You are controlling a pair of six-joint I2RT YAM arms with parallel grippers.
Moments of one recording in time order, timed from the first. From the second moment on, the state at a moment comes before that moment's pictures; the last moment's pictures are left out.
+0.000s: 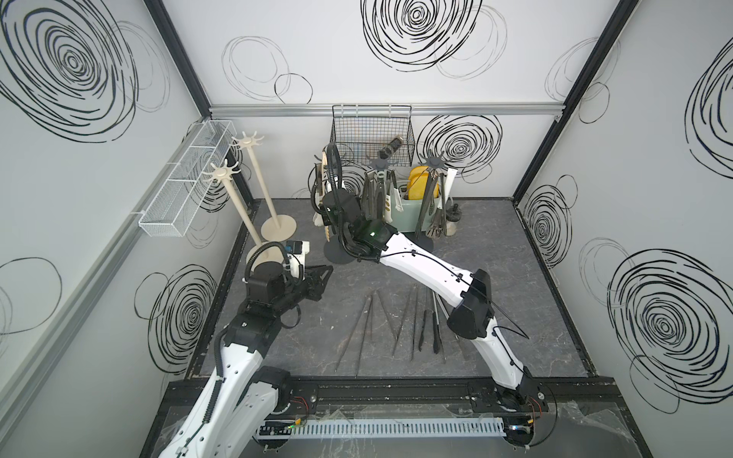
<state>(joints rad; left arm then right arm) -0.17 0.72 0.64 -0.30 0.43 -0.35 1.01 2.26 2.37 -0.36 0.71 0.18</state>
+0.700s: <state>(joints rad) -0.20 0.69 0.63 -0.29 0.46 -0.35 1.02 2.29 2.39 -0.37 0.78 0.21</state>
